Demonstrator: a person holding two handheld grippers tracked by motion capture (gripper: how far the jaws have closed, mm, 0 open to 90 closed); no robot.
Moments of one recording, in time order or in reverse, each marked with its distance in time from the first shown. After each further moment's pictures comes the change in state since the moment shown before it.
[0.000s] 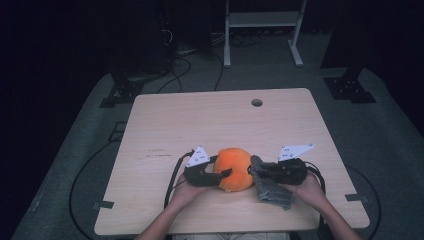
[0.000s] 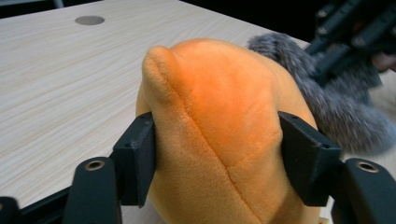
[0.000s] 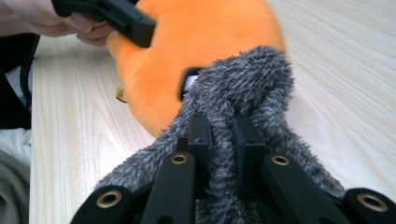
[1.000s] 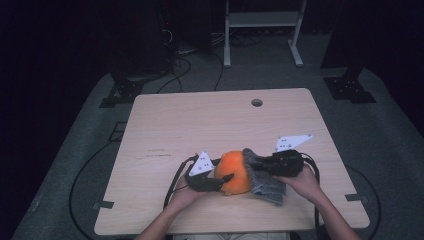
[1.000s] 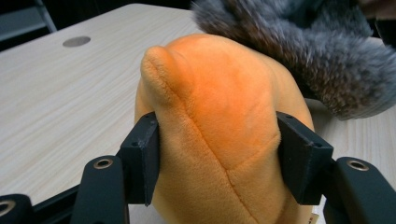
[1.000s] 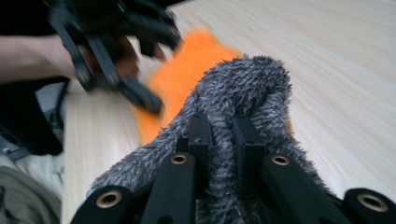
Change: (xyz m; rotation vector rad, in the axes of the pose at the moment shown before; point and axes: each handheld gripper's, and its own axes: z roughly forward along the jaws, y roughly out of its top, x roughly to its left) left arm -0.016 0.001 -0.003 -0.006 -0.012 0.160; right arm 0.006 0.037 0.000 -0.068 0.078 -0.023
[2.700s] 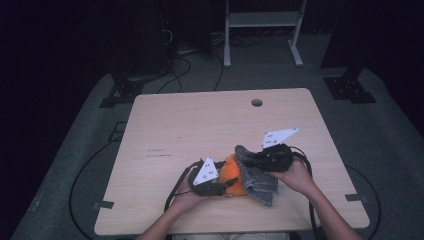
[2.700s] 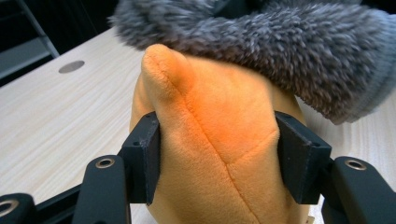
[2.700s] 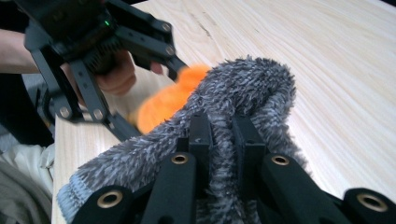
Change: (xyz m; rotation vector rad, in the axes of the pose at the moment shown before) left arm -0.012 -0.001 0.002 -0.026 -0.005 0.098; right arm 0.009 0.029 0.015 0.083 -0.027 -0.079
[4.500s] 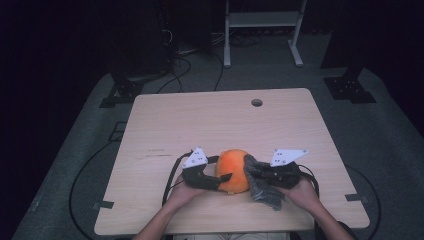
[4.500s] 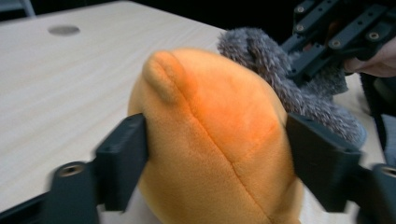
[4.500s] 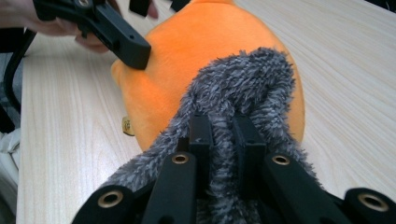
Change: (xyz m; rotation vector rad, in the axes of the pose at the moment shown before) left arm 0.029 0.002 -0.008 -0.020 -0.054 -0.209; right arm 0.018 -0.051 -0.002 -0.038 -0.114 -0.031
